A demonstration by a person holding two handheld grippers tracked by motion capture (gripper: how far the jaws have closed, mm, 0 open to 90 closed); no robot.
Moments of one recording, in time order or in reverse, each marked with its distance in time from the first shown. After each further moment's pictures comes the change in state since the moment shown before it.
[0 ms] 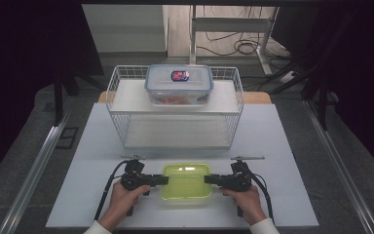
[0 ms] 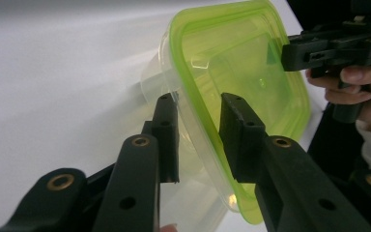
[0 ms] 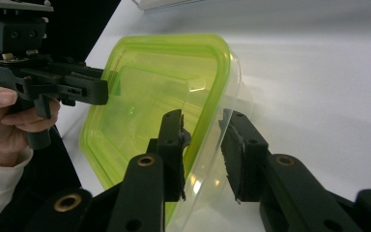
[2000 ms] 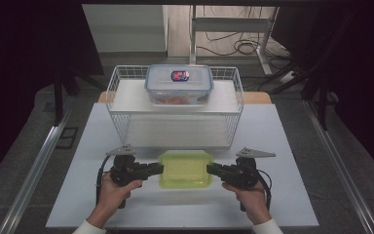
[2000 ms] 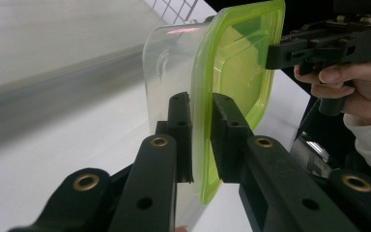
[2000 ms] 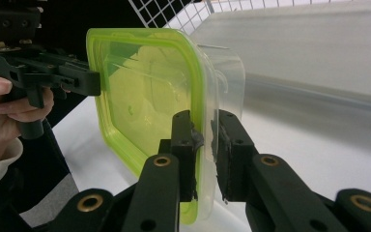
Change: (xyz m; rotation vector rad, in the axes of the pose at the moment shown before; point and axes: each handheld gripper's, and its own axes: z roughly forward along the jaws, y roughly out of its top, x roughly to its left) left arm -0.038 0.023 -0.046 -0.158 0.001 0.258; right arm 0.048 0.019 -0.034 -0.173 -0.036 -0.246
